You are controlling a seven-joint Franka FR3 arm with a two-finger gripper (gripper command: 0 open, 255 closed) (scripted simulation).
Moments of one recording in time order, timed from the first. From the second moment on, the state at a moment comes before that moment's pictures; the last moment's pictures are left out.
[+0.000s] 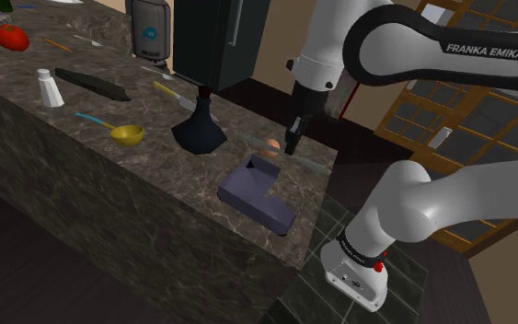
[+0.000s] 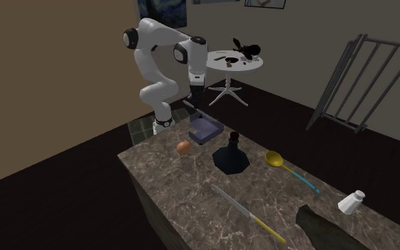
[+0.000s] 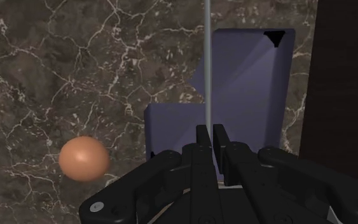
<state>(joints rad) 0.21 -0.80 0.18 -2.57 0.14 1.72 -0.01</state>
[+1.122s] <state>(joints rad) 0.25 -0.80 0.25 -2.76 0.20 1.92 0.03</state>
